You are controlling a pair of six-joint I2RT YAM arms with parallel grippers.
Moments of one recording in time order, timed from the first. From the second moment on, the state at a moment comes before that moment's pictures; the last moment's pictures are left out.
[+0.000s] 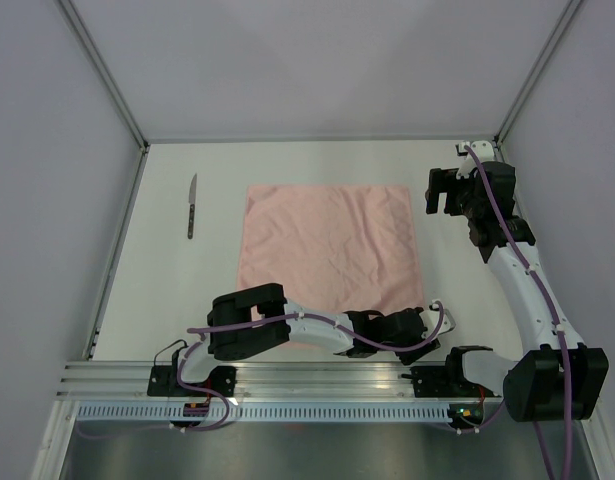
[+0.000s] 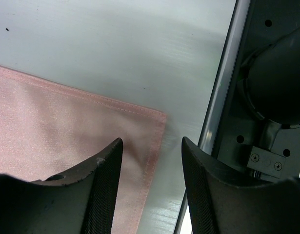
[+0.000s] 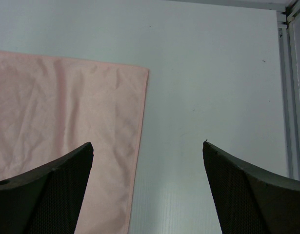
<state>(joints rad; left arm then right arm) -1.43 2.12 1.28 0.24 -0.08 -0.13 0.02 1.16 1.01 -0.29 -0.07 -0.03</state>
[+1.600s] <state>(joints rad) -1.43 2.13 1.28 0.27 -0.15 -0.09 0.02 1.16 1.01 -0.29 -0.08 -0.04</state>
